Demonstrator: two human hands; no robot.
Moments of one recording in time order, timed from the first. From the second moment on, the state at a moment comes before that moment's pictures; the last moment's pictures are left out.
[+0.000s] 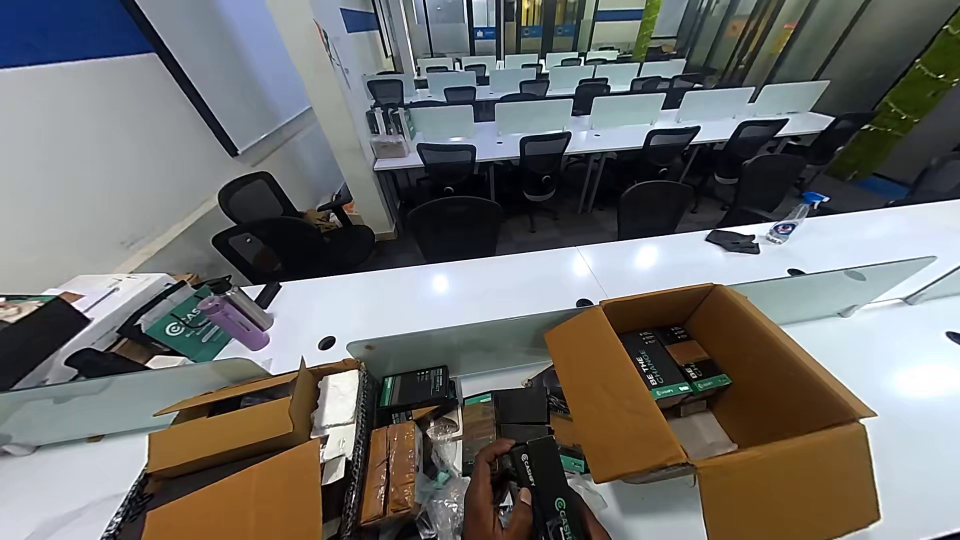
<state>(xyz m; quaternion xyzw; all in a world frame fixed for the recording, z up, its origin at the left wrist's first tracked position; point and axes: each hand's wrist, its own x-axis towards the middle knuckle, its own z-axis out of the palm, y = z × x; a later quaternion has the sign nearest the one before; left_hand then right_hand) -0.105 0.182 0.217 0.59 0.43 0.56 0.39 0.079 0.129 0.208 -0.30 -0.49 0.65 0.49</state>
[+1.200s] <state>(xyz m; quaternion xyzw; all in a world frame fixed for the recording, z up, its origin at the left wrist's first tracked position) -0.095 0.152 0.165 0.30 0.42 0.58 0.63 0.101 0.148 0.228 -0.49 -0.62 0.41 0.46</state>
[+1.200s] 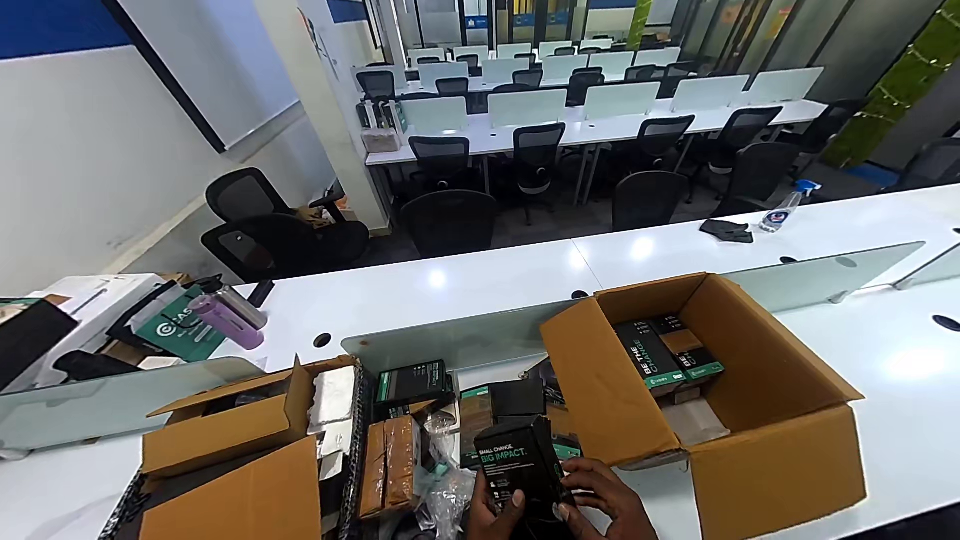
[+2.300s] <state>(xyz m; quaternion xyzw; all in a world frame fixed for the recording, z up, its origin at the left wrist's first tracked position) -0.090 0.149 0.153 0.27 0.40 0.60 0.64 0.110 0.154 0.214 -0.49 -0.58 0.51 0.40</state>
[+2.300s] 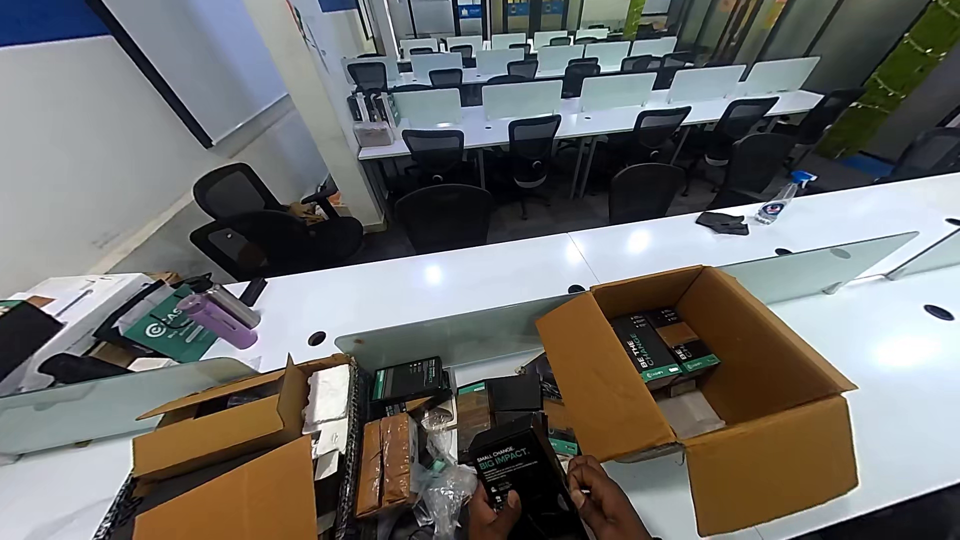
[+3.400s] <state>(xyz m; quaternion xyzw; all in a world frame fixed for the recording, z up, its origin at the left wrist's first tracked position) 0.012 0.148 0.187 0.40 0.44 0.54 0.59 0.239 0.163 0.199 -0.37 -0.77 0.40 0.32</state>
